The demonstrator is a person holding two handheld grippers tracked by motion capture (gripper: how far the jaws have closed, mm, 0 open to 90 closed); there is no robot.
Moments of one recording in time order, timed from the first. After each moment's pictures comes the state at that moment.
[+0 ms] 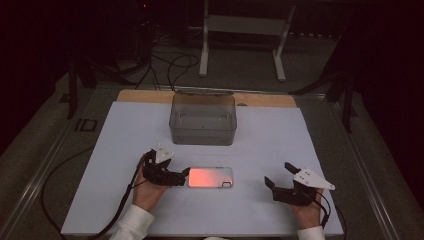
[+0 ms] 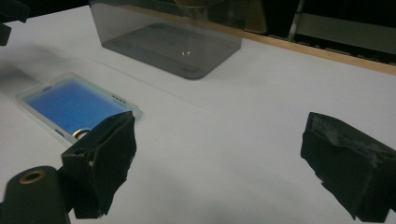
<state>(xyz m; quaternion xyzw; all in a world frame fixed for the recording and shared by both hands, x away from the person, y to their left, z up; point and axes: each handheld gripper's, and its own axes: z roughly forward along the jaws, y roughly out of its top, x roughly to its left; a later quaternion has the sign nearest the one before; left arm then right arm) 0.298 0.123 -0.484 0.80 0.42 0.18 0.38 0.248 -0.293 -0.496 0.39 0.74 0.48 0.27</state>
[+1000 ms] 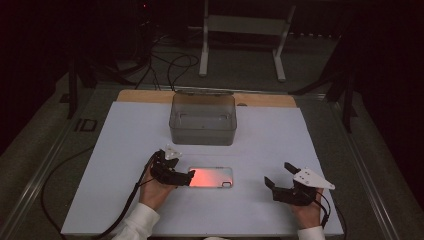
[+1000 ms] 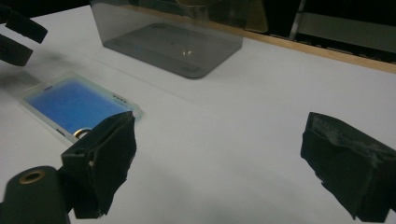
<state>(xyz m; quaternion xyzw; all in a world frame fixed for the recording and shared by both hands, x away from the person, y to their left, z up) 0.307 0.107 -0.495 0.82 0.44 0.14 0.35 0.248 -0.293 -0.496 0.39 0.74 0.49 0.27</state>
